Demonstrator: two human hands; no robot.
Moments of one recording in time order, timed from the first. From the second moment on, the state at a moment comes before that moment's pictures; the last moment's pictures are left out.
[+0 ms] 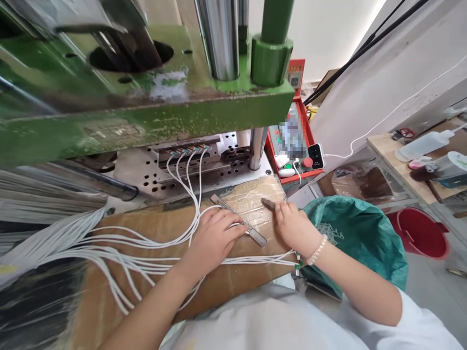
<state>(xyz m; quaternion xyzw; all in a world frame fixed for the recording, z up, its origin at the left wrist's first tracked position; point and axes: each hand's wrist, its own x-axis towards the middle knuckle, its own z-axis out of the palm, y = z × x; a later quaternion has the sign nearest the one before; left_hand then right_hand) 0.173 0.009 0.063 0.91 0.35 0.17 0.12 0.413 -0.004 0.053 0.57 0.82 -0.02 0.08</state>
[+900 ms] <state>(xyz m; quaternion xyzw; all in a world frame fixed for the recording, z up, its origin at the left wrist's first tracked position) 0.184 0.009 0.042 0.89 0.36 0.22 0.18 0.409 -0.075 0.024 0.54 0.83 -0.03 -0.16</state>
